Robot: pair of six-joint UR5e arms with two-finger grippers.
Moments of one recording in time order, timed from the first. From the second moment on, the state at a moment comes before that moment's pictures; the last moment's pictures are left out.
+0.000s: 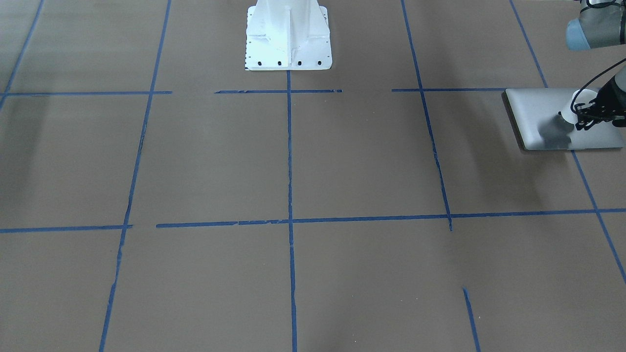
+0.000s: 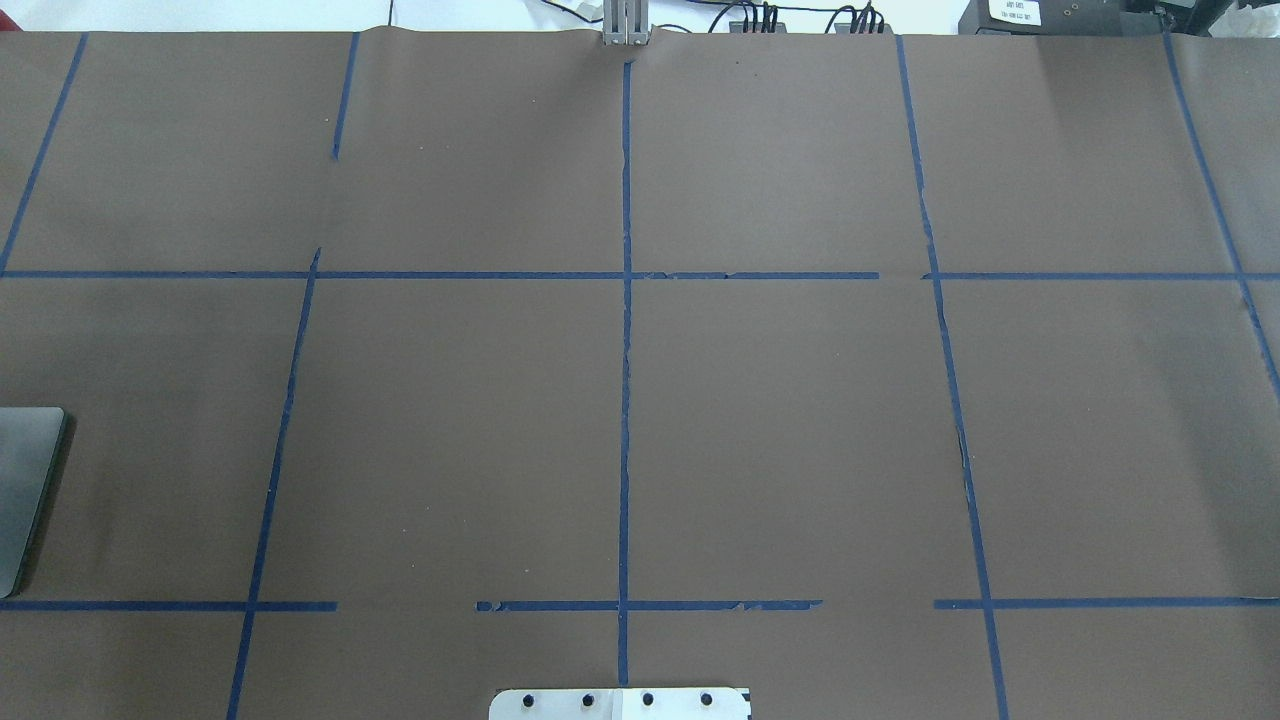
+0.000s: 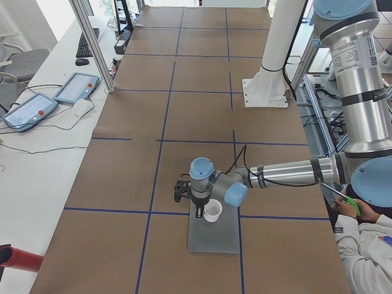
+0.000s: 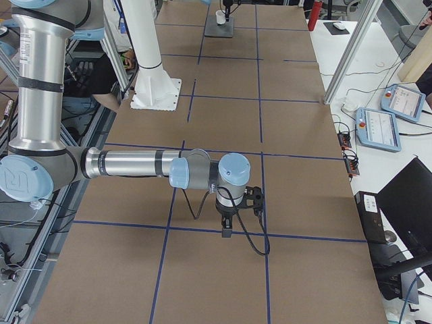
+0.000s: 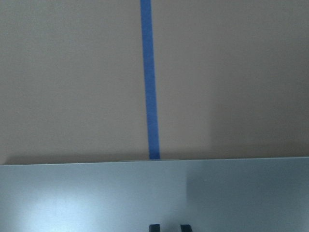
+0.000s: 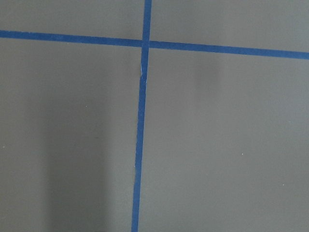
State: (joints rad) left arm -1.16 -1.30 -1.58 -2.17 -2.16 -0.44; right arm 1.54 -1.71 1.75 -1.64 2.28 -0.05
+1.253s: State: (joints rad) left arm -1.16 -1.33 -1.52 -2.19 -2.23 -0.43; right arm 1.54 -1.71 1.75 -1.64 2.28 -0.05
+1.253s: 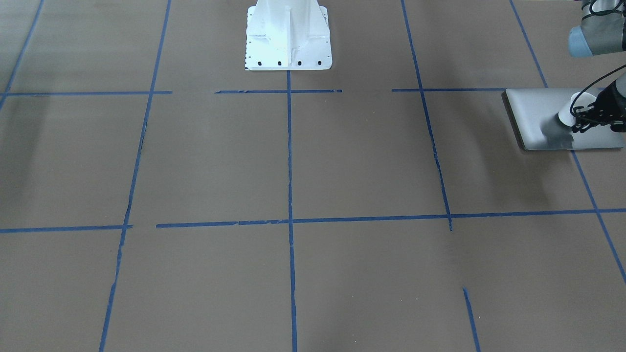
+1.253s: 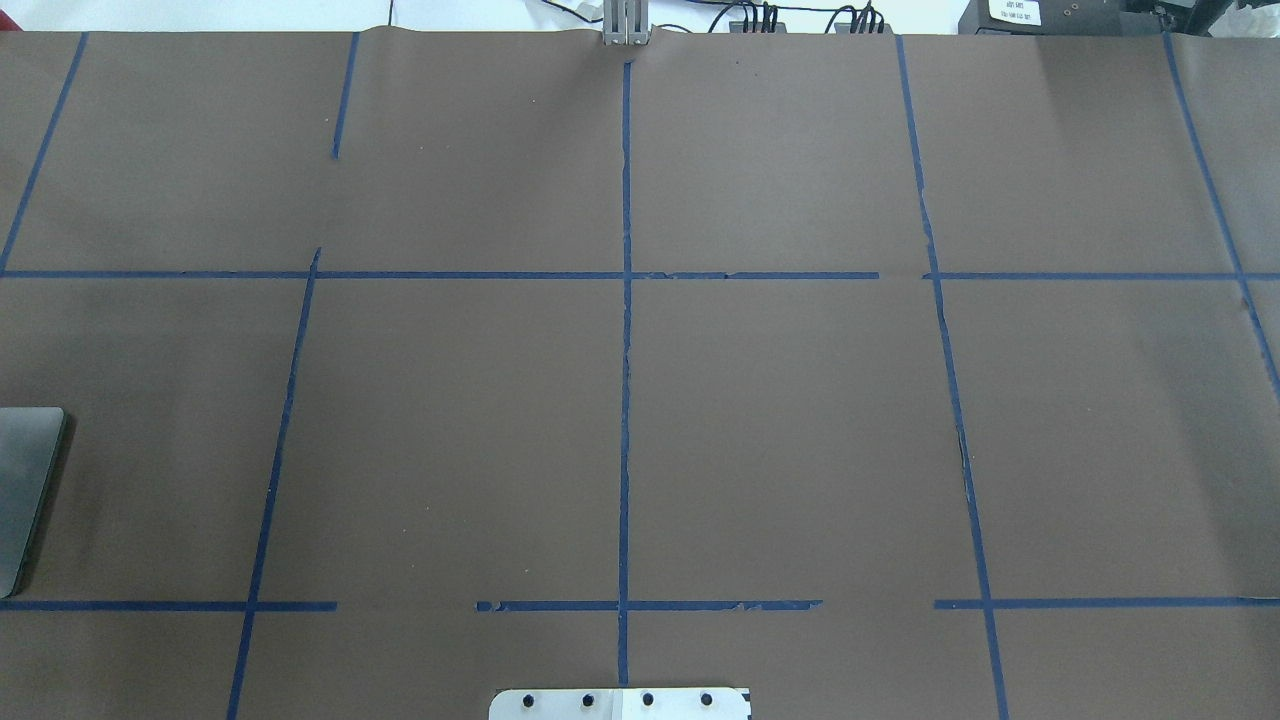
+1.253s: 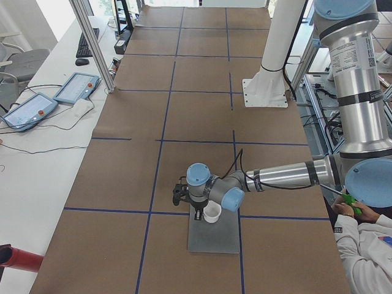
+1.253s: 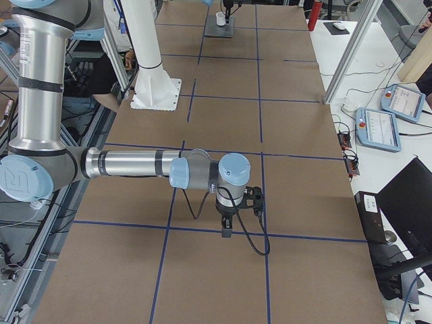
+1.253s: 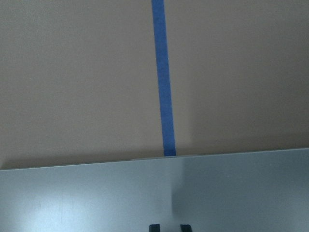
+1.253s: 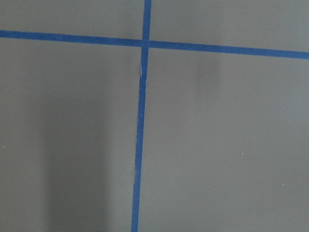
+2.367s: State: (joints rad) left arm -1.17 -1.34 -1.50 -2.27 -2.33 -0.43; right arm 1.54 -1.71 1.75 -1.64 2.28 -0.05
